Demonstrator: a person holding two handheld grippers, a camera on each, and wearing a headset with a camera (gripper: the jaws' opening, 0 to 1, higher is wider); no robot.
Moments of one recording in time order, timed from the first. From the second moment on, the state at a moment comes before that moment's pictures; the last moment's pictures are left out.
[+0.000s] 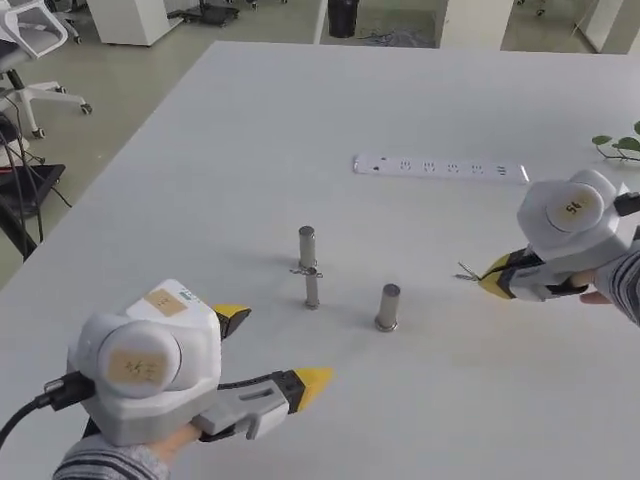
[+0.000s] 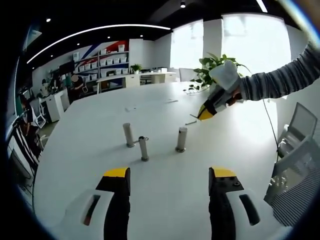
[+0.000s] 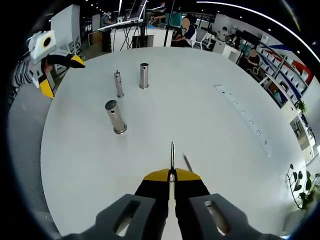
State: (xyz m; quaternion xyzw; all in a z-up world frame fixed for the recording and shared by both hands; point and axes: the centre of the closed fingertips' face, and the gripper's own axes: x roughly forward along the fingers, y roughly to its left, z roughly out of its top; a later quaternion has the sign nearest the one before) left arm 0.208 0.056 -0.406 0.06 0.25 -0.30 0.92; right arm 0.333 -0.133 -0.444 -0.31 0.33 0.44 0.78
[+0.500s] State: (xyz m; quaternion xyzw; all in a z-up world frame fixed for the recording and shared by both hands) left arm 0.216 0.032 -0.388 0.05 0.24 -0.33 0.91; right arm 0.288 -0.084 -0.406 -0.33 0.23 0.51 0.76
